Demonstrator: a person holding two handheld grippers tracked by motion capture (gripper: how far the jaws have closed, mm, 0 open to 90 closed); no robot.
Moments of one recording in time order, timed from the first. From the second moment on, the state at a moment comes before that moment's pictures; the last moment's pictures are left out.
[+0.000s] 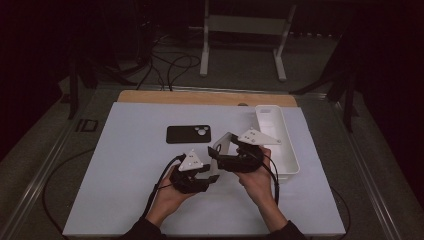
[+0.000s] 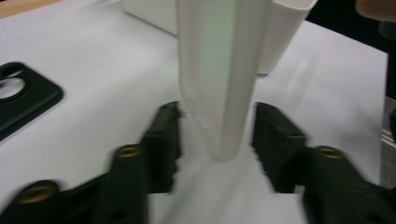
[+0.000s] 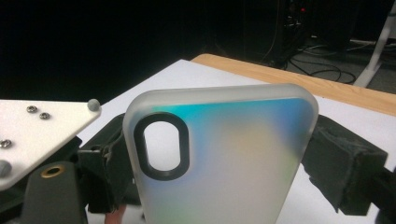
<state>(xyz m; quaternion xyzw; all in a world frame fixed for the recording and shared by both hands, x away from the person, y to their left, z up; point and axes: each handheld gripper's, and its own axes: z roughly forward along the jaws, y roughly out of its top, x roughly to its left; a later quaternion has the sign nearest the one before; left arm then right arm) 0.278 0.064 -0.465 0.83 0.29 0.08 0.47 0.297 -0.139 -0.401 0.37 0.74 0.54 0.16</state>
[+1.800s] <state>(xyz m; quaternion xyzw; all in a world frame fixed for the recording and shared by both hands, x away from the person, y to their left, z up) 0.244 0.213 -0.485 0.75 0.41 0.25 0.47 0.301 -0.153 -0.394 0.38 0.73 0.54 0.19</state>
